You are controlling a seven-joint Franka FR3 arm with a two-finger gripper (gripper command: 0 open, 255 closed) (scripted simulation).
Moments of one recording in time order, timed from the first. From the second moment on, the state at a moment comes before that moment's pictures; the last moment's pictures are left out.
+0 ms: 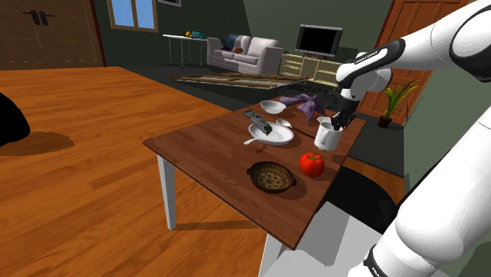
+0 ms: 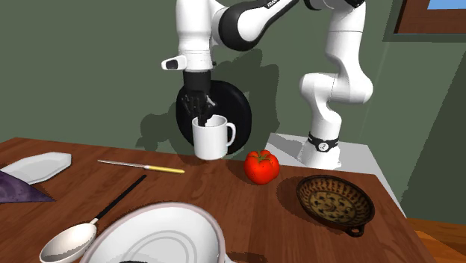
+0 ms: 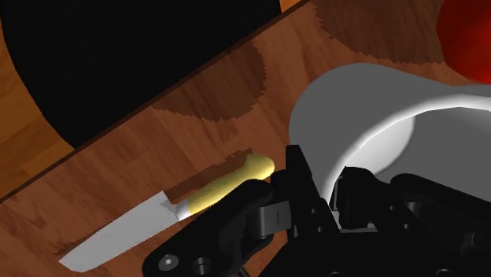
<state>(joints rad) -0.18 -0.08 -0.66 -2.16 -0.04 2.11 -0.44</state>
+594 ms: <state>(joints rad) -0.17 -0.16 -0.62 -2.12 -0.08 2.00 -0.38</state>
